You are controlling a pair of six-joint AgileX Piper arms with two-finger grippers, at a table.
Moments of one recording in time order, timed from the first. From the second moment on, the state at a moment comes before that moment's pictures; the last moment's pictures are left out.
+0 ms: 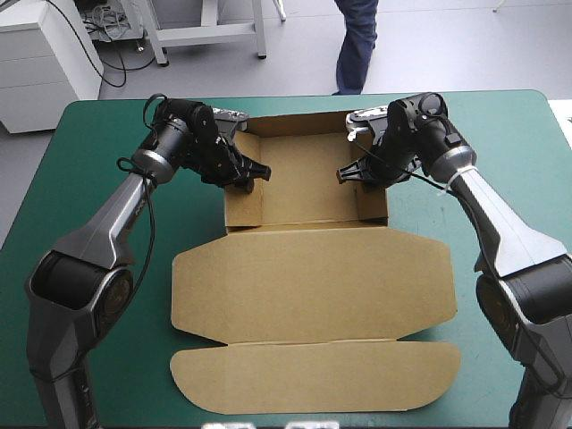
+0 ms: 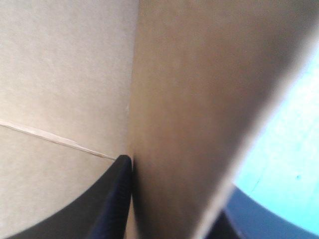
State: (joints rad) left arm -0.38 2.00 -1.92 -0.14 1.25 -0.08; right arm 0.34 1.90 -1.88 0.04 1.25 0.05
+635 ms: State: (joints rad) left arm -0.41 2.00 -1.86 -0.07 1.23 -0.08; right arm 0.34 1.92 -1.88 0.03 1.25 0.03
